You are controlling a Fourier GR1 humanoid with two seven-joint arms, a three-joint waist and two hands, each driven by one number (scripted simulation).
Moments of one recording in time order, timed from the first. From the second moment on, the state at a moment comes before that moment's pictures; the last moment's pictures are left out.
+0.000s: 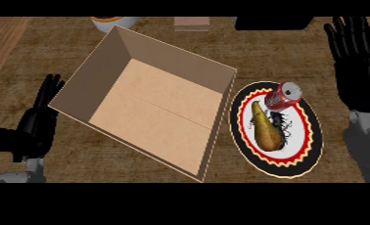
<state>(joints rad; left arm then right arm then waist) -0.02 0.38 -0.02 -1.43 0.30 0.16 -0.14 -0.33 -0.48 0.06 -1.56 -0.46 -0.22 -0.12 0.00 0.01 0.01</state>
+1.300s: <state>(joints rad) -0.02 0.39 -0.17 -1.52 0.02 0.25 0.07 -0.52 -0.77 0.19 -1.12 -0.08 0.17 -0.28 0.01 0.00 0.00</state>
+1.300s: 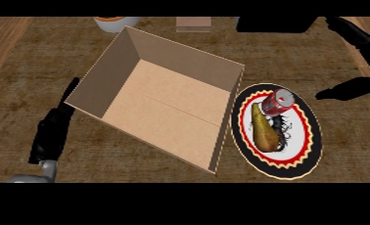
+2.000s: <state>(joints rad) 0.00 0.37 -0.14 -1.54 0.00 0.24 0.09 -0.55 -0.86 0.37 -1.35 0.09 0.49 0.08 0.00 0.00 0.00</state>
